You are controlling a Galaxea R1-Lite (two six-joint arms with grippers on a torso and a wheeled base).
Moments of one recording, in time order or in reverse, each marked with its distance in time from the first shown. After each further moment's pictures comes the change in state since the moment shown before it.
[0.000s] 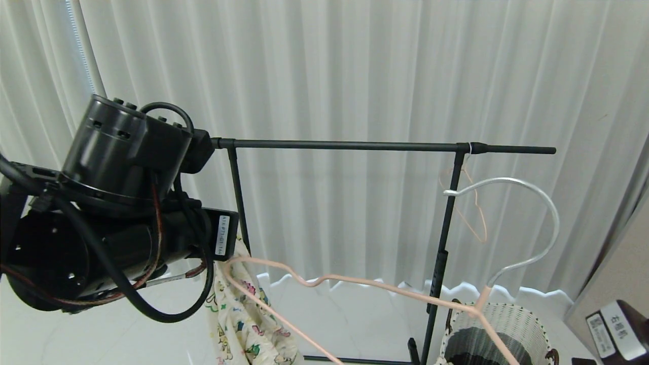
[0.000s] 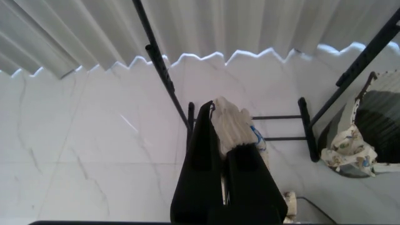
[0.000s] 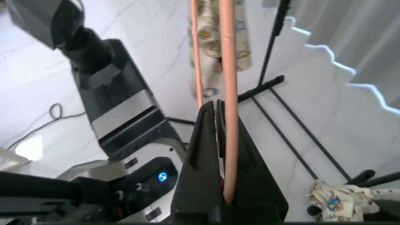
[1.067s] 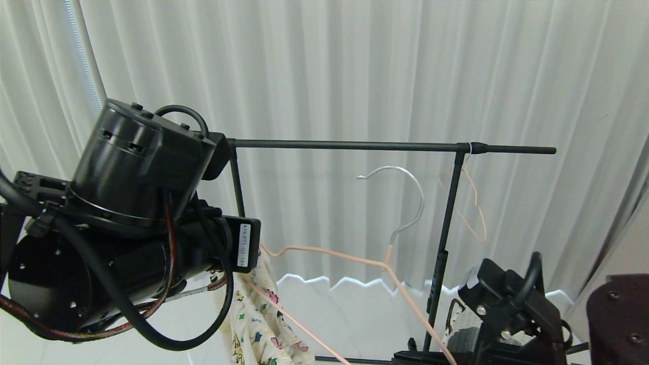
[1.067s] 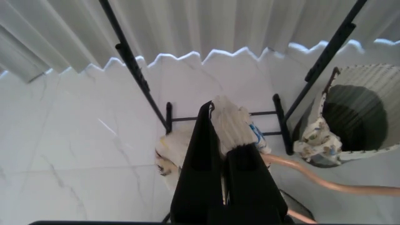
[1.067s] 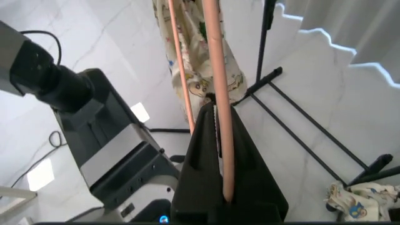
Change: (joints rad) left arm -0.125 0.004 -0.005 -0.001 0.004 -0.110; right arm -0.093 0.297 -0.087 -0.189 -0.004 0.090
